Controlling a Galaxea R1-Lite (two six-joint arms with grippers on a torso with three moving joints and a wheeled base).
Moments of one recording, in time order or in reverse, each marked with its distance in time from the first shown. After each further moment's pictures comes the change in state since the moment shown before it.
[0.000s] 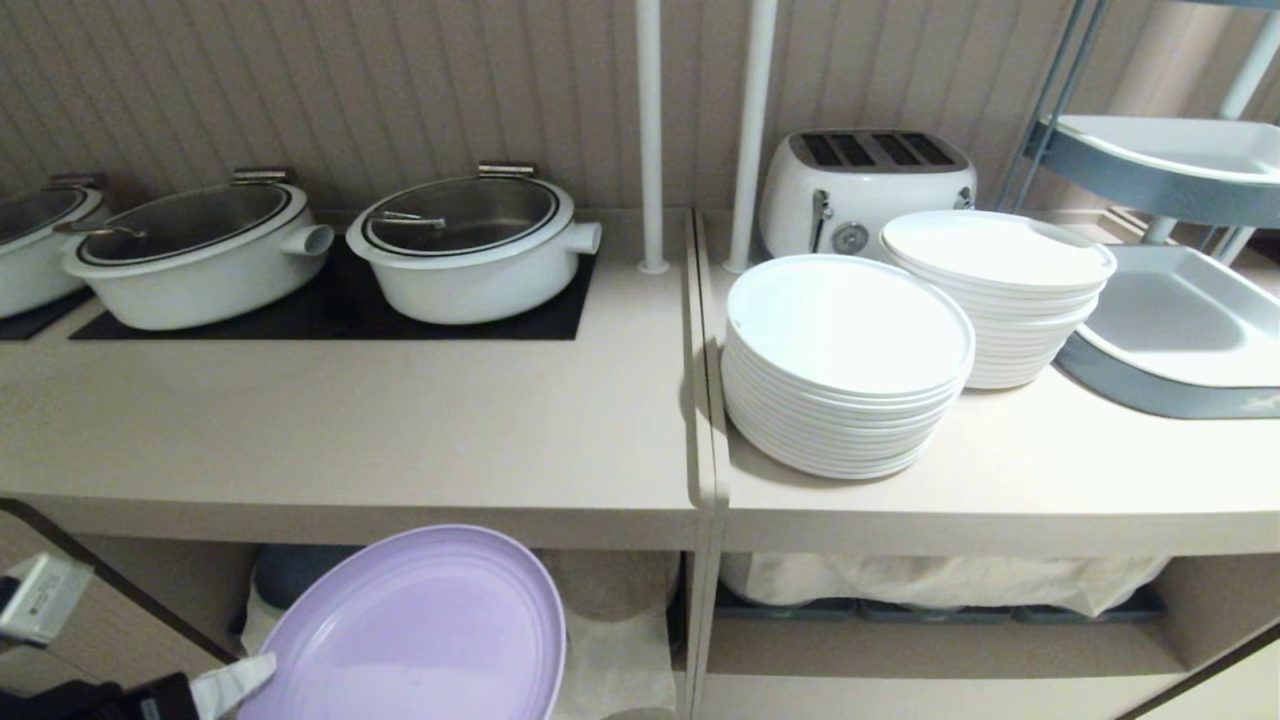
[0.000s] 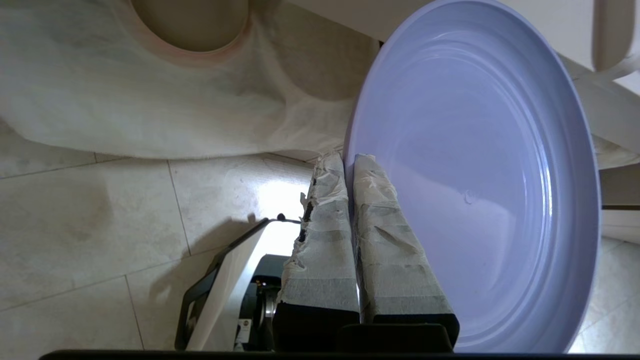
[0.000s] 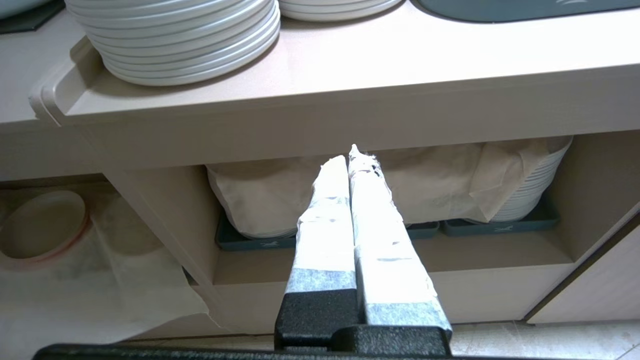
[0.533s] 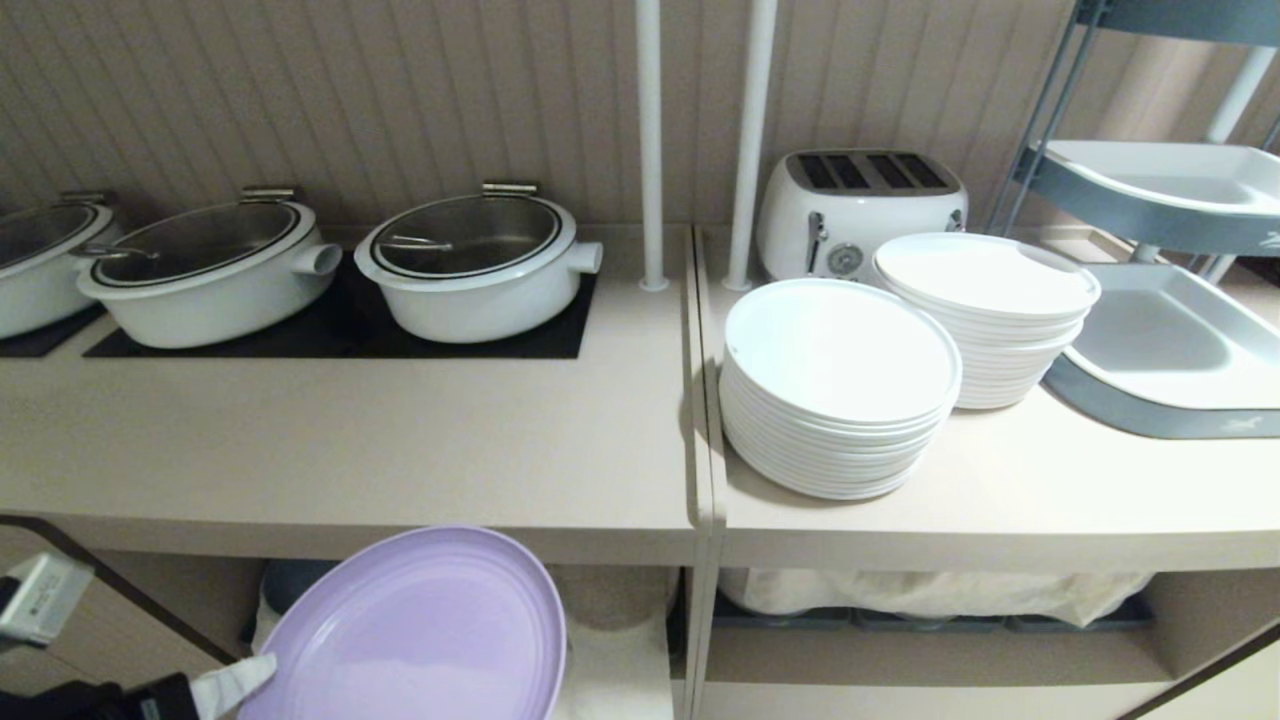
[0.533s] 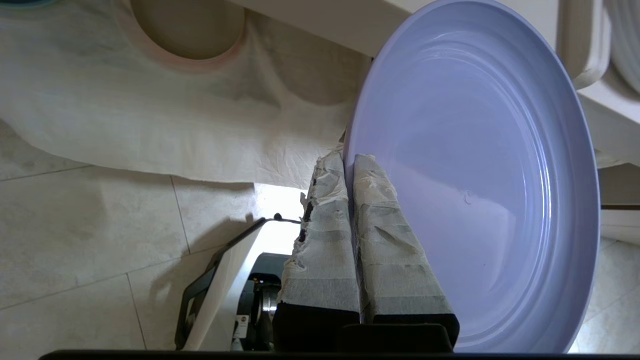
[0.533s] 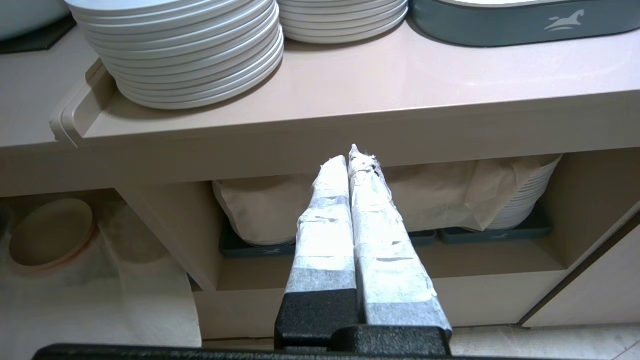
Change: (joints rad) left arm 0.000 0.000 0.000 0.000 0.000 0.000; right arm 0.000 0.000 0.000 0.000 0.000 0.000
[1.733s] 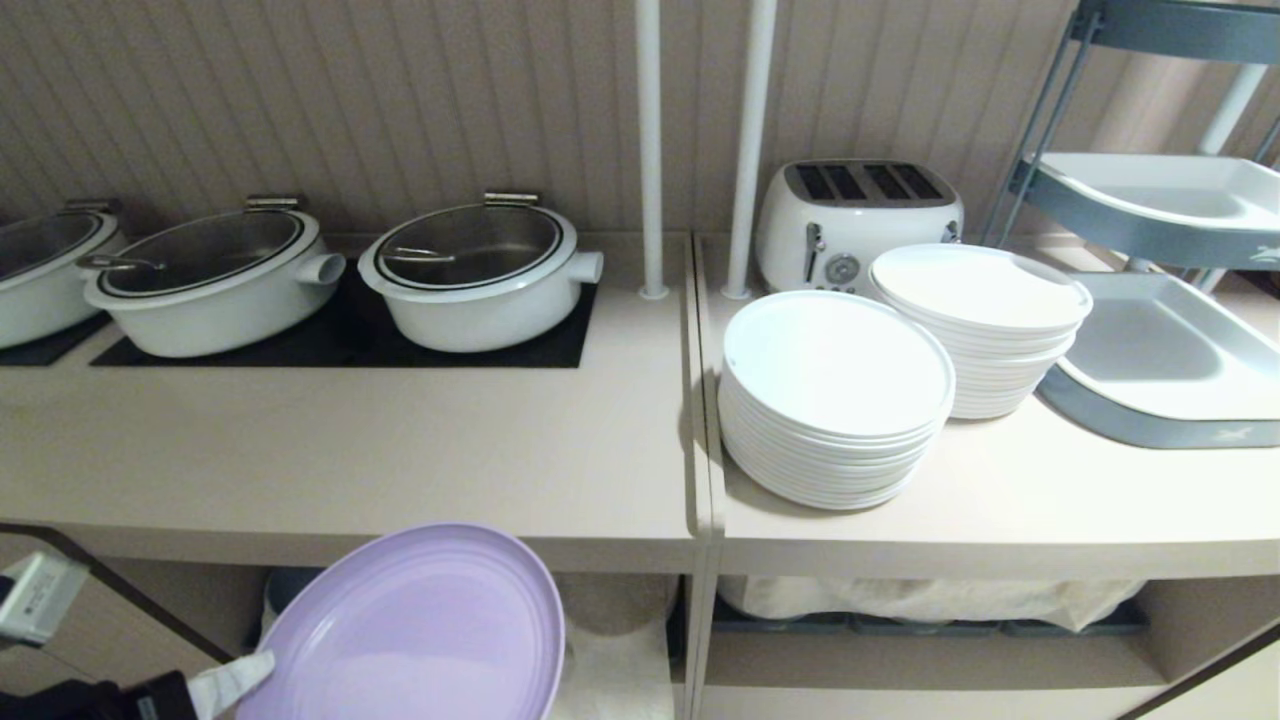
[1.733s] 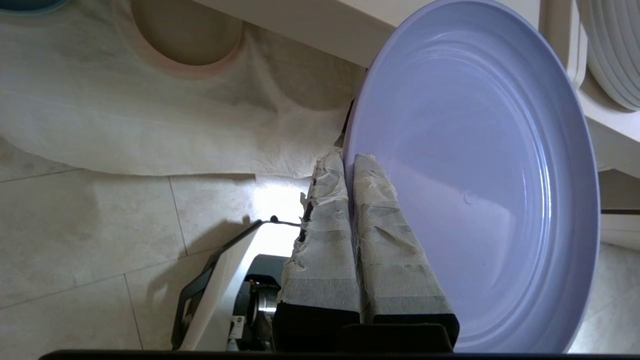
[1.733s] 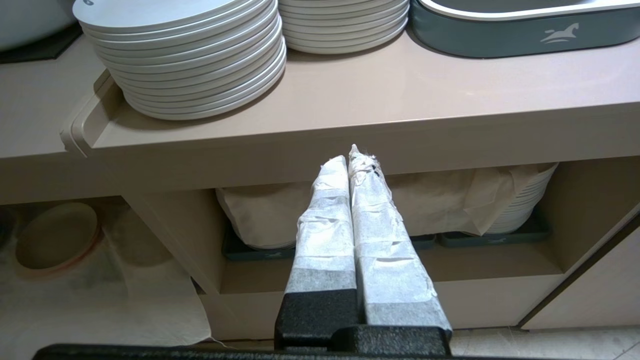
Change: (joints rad) left arm 0.000 -0.006 -0.002 0.000 0.004 -0.009; right arm 0.001 0.000 0.000 0.000 0.001 0.001
